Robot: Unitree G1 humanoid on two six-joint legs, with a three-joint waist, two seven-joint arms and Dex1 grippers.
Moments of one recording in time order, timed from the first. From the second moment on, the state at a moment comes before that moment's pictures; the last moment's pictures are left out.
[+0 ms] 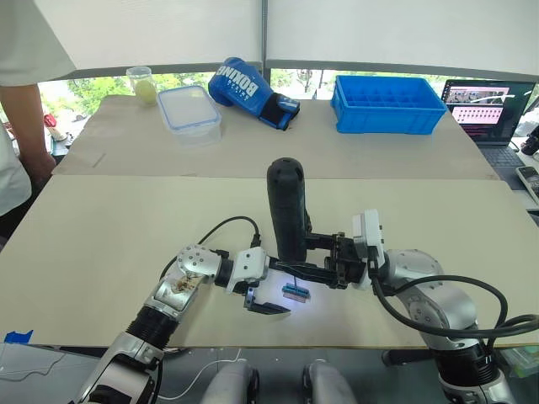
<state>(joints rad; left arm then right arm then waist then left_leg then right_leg) -0.44 0.42 -0.35 0.19 -0.12 -0.04 -1.31 -0.25 -0.48 0.11 -0.40 0.57 0.35 1.00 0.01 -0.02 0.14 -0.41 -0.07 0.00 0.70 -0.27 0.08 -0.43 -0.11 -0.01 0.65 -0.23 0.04</state>
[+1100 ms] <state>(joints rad) -0.44 0.47 -0.33 0.13 -0.18 0.07 -1.31 -0.26 -0.48 0.12 -0.44 0.61 0.38 0.97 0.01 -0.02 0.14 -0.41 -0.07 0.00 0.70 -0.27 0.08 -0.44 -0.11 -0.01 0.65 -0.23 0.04</state>
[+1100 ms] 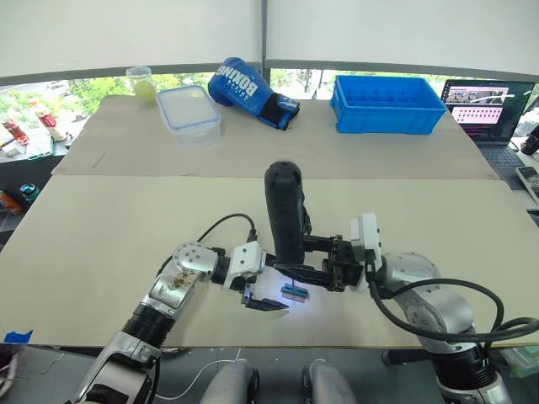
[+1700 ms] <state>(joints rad) -0.40 0.48 -0.17 0.05 -0.26 0.25 -1.07 -0.46 -0.50 0.03 -0.50 0.77 0.53 0.87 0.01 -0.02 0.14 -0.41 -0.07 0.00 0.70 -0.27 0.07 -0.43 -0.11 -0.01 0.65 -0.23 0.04</state>
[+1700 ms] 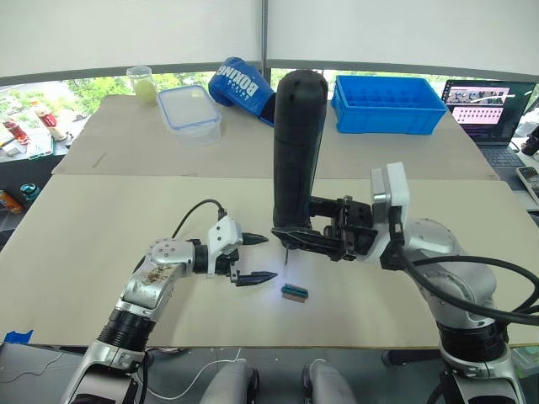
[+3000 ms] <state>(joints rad) -0.81 0.25 -0.27 0.79 -0.10 -0.17 -1.36 -0.50 -0.57 -0.01 -0.50 0.89 0.62 0.87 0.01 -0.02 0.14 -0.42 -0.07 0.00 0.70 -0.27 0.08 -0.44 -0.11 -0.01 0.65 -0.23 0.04</state>
